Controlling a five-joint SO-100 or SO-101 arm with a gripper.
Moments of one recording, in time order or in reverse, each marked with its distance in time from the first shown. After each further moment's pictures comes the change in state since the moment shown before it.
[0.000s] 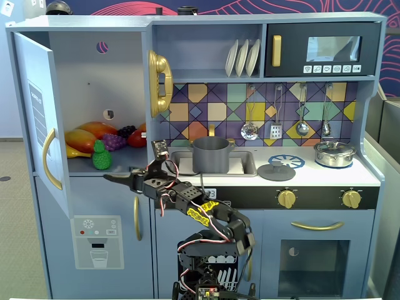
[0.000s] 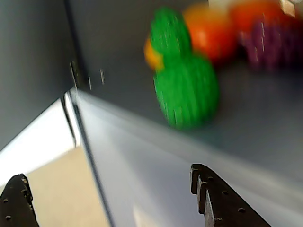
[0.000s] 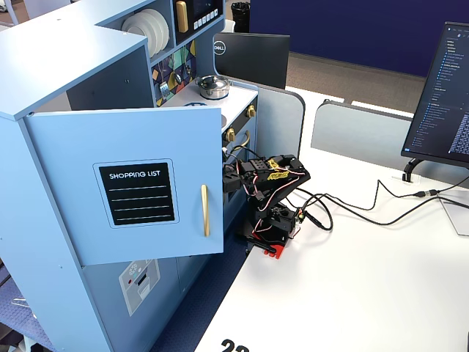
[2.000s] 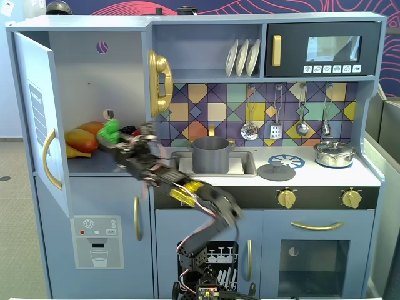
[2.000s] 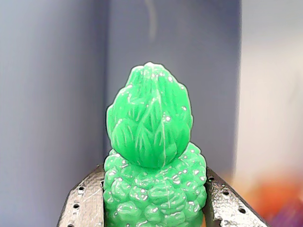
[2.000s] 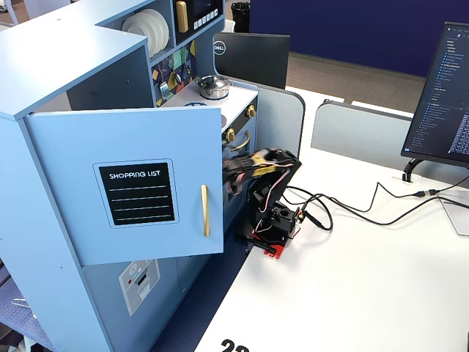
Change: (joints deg) arm -1.4 -13.0 -15.2 -21.8 -8.7
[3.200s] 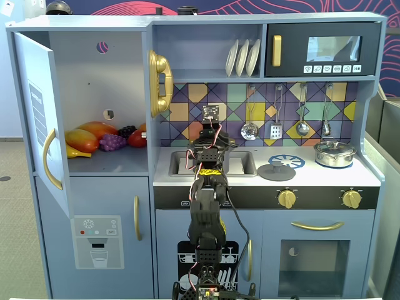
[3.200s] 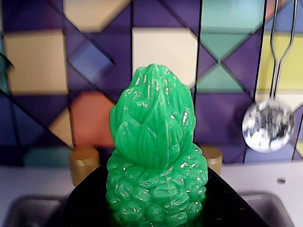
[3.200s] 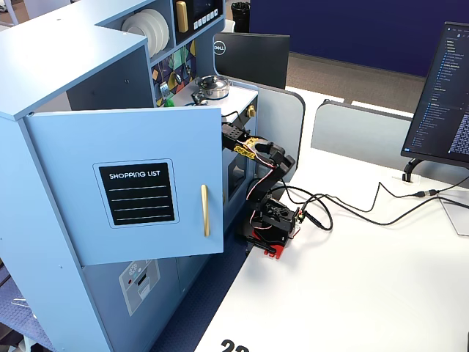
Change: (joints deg) arm 55.1 -22.1 -20.1 24.3 -0.4
